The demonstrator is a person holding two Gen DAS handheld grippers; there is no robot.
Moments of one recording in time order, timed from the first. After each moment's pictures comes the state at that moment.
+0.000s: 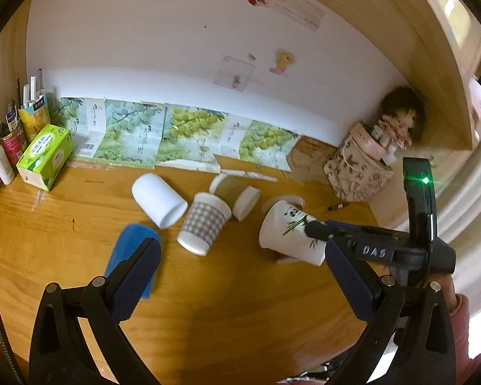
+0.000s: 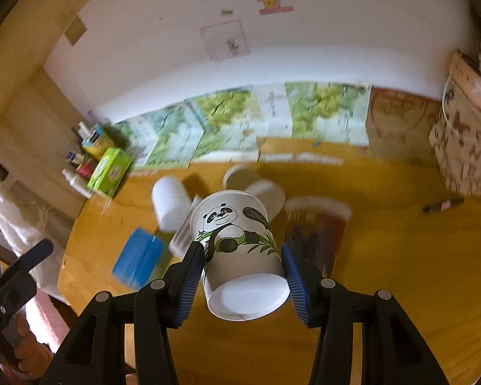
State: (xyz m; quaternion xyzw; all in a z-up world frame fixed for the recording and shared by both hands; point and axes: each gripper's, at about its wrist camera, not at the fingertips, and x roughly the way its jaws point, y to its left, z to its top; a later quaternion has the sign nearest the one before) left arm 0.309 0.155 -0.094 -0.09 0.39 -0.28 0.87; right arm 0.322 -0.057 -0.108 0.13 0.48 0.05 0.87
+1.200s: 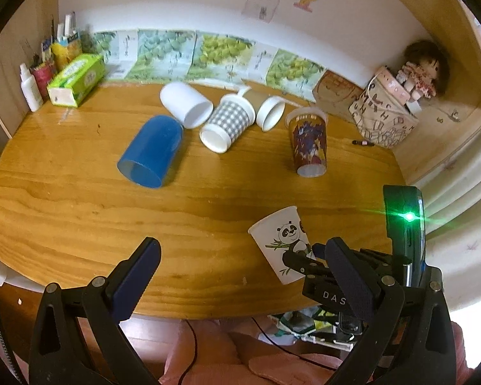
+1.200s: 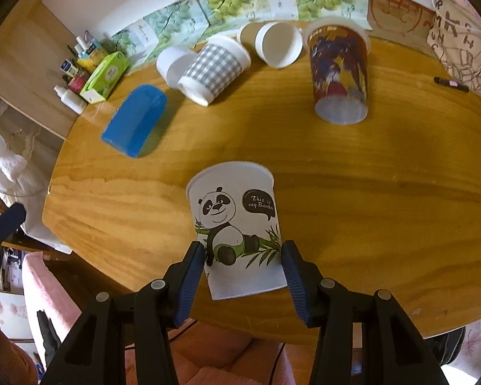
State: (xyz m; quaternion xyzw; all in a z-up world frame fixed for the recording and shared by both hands) left arm 0.235 0.157 -0.155 -0.06 0.49 -0.22 0.84; right arm 0.217 0.011 -0.208 0.12 0.58 0.04 0.81
